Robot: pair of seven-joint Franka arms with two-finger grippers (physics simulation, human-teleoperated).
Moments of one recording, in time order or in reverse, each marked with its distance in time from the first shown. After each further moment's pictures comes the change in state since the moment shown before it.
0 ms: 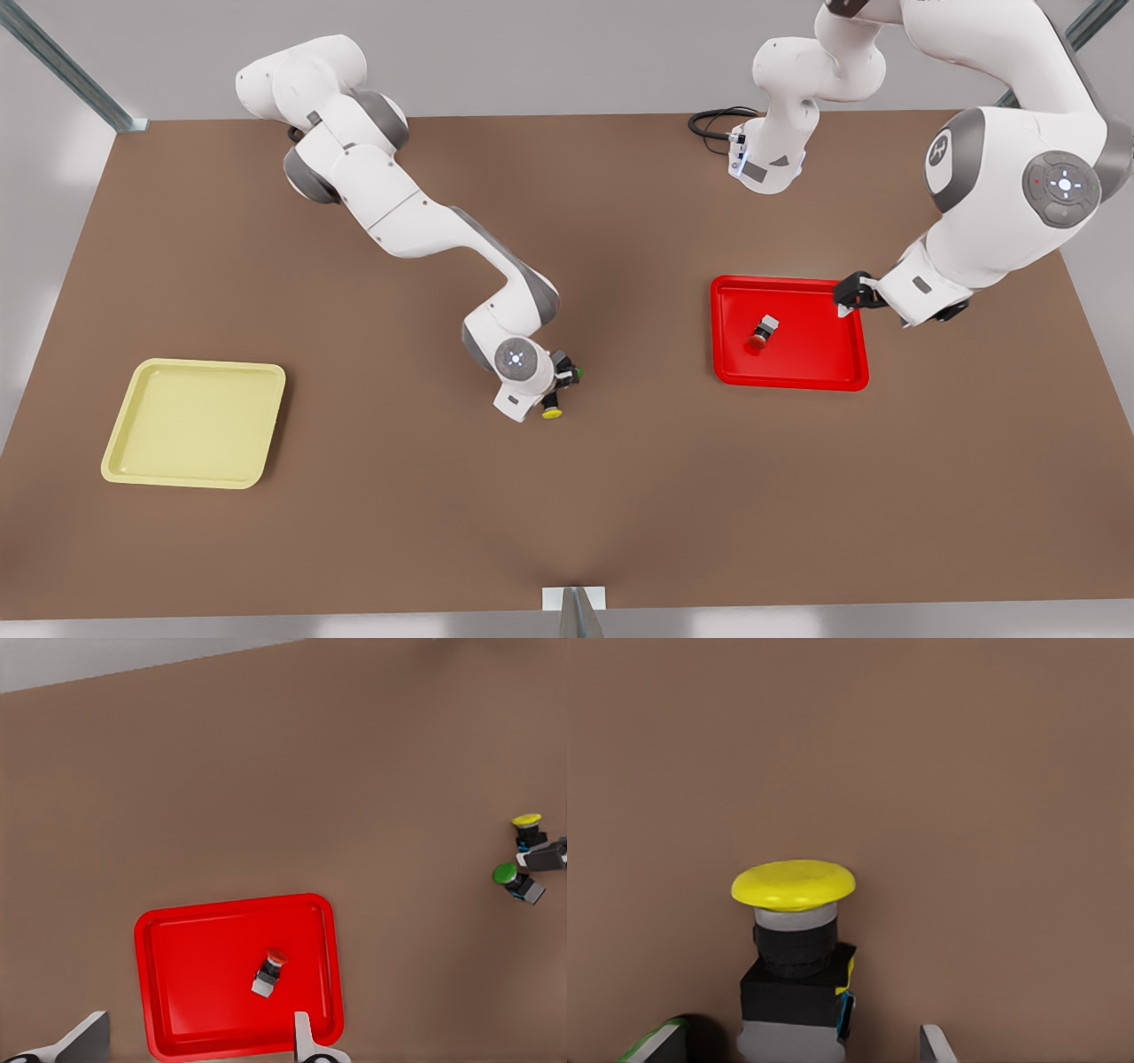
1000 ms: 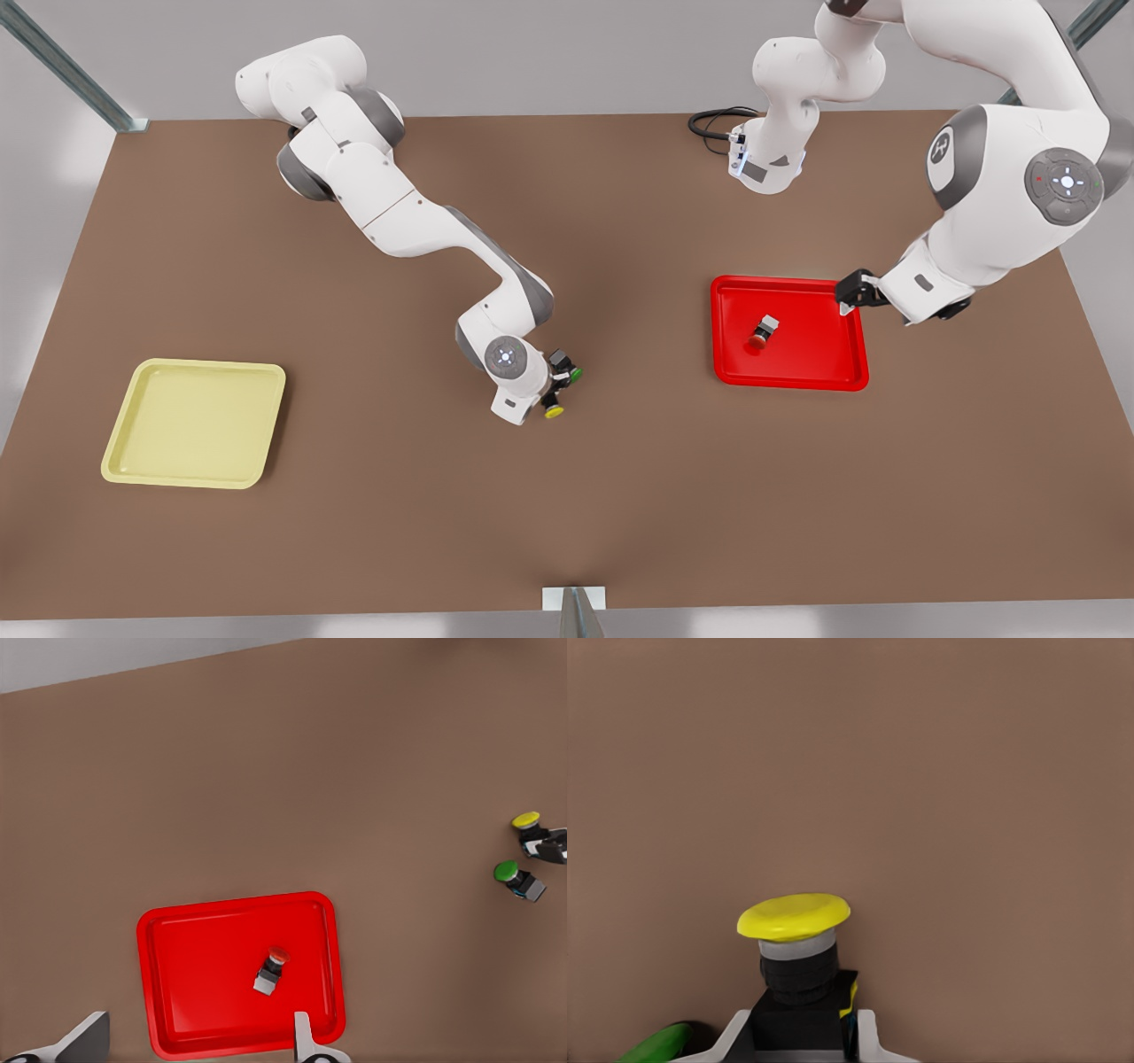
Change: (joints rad) left arm 0.000 -0.005 0.002 -0.001 0.003 -0.005 0.005; right arm -0.017 -0.028 0.000 -0.049 0.017 0.081 -0.122
